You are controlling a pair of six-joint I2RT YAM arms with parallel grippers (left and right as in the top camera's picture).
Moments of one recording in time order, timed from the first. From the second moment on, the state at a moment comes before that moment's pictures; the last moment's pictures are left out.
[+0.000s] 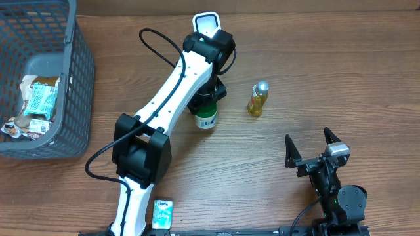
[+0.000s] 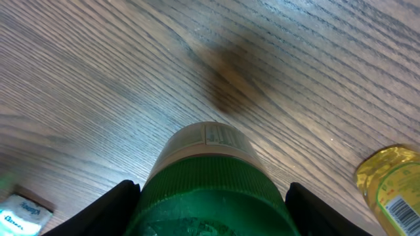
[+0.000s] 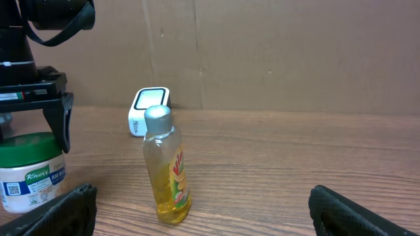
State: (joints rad) left arm -0.52 2.21 2.08 -1.49 -0.03 -1.14; right arm 0.08 0.01 0.02 -0.02 -0.12 0.06
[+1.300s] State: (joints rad) left arm -0.58 2.21 2.00 -1.36 -0.03 -1.25; right arm 0.08 0.01 0.02 -0.02 -0.12 0.06
